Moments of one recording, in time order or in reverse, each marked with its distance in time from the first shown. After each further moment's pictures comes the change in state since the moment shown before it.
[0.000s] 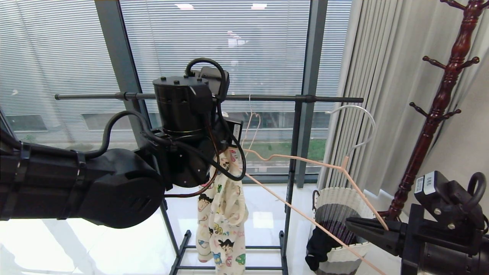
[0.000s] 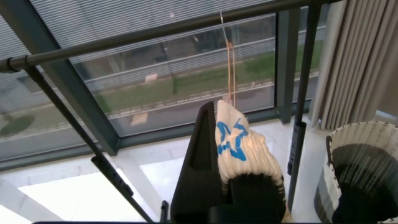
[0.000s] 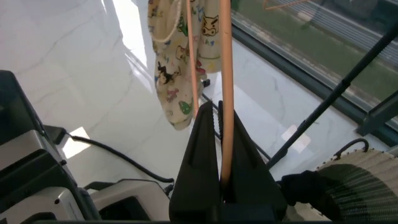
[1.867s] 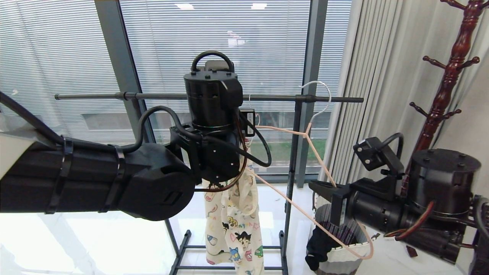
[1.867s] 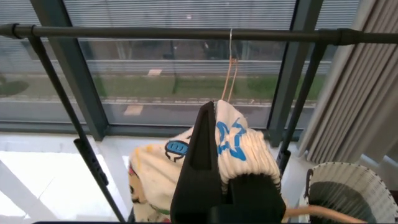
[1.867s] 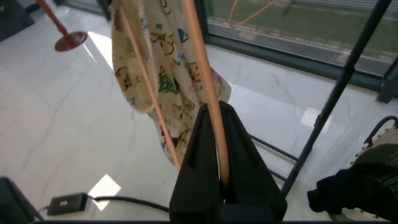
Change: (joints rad) left arm -0.067 0.085 -0.132 0.003 0.186 -0.161; right arm 0.058 0.329 -0.224 -0.171 -0.216 0.315
